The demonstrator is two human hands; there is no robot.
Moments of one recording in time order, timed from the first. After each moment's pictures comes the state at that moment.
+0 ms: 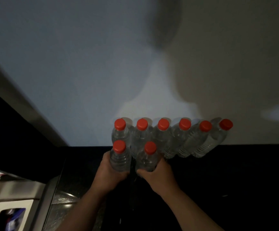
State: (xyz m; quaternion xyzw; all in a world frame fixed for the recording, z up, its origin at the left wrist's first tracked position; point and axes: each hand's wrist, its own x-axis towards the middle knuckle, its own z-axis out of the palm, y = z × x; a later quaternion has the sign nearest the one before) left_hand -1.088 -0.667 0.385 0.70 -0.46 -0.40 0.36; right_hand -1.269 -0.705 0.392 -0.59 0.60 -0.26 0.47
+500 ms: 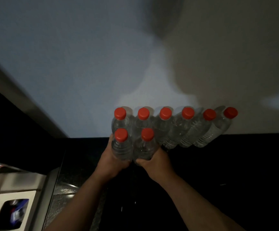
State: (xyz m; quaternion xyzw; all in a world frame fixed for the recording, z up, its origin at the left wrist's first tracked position) left_hand -1.087 -0.680 0.376 0.69 -0.48 -0.39 0.37; right_hand -1.255 -0.712 0.375 -0.60 0.58 -0.26 0.48
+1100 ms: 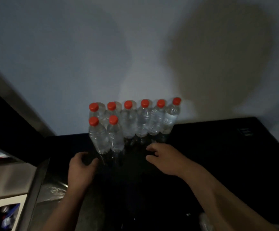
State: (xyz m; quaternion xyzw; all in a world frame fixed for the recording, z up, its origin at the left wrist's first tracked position) left_hand -1.138 -0.569 0.437 0.82 -0.34 -0.27 0.36; right_hand -1.395 -0.644 0.509 -0.72 0.56 -0.03 0.40
